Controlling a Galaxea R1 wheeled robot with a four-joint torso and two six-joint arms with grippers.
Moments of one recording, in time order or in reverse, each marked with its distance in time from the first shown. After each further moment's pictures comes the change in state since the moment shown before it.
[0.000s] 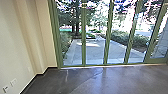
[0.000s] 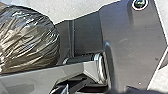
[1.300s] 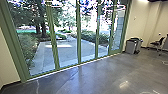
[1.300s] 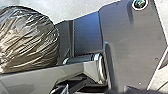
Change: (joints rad) left arm 0.000 0.000 0.000 0.000 -0.001 0.000; right arm 0.000 0.000 0.000 0.000 0.000 0.000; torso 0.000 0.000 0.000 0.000
